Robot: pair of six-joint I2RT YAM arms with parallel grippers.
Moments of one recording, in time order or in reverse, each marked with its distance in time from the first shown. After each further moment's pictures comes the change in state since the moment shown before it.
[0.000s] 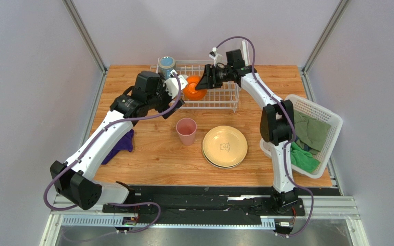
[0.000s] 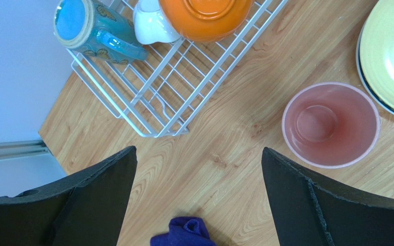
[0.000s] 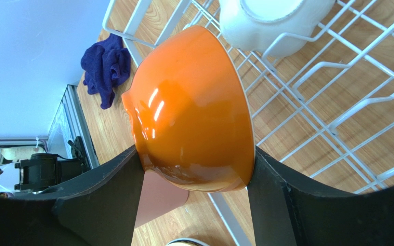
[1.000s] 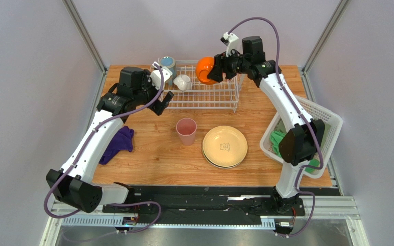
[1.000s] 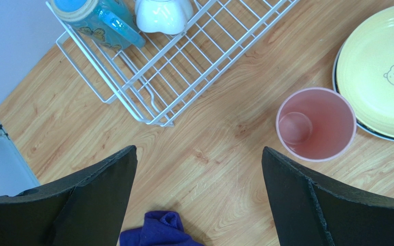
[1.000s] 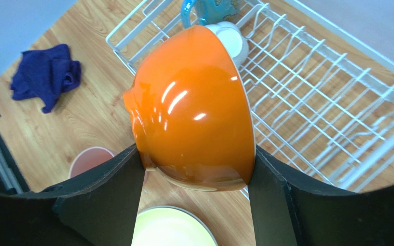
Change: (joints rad) left arm 0.154 -0.035 0.039 -0.055 0.180 -0.124; right arm 0.020 -0.464 -0.190 -0.079 0.339 -0.286
